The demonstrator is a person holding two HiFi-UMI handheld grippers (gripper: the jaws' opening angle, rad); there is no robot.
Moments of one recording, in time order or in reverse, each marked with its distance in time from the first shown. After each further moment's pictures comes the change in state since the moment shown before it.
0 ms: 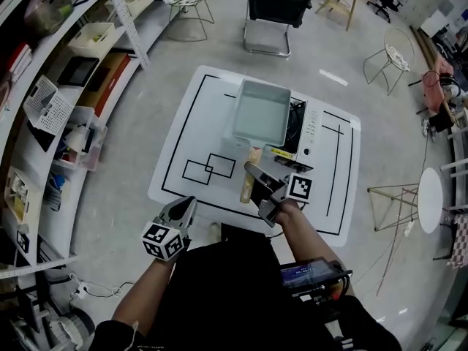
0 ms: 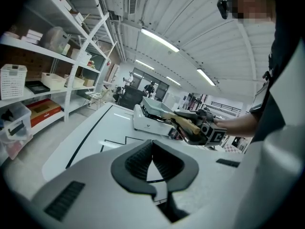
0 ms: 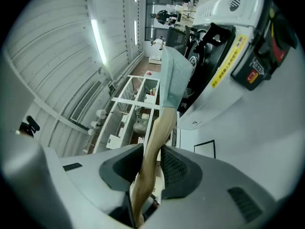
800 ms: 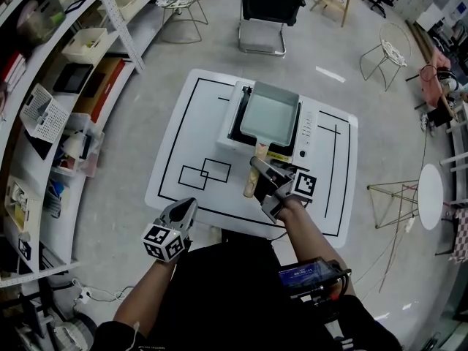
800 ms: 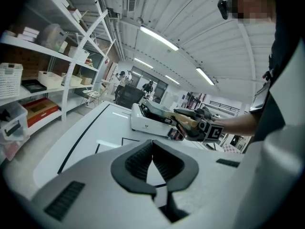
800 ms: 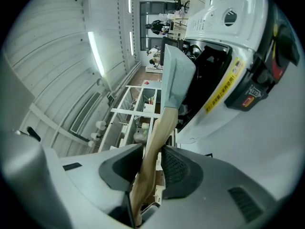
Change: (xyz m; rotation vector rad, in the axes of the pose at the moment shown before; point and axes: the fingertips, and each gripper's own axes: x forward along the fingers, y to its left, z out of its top) left arm 0.018 0.000 0.004 0.000 0.016 -0.022; right arm -0.011 -0.009 0.039 0.061 -0.106 -0.001
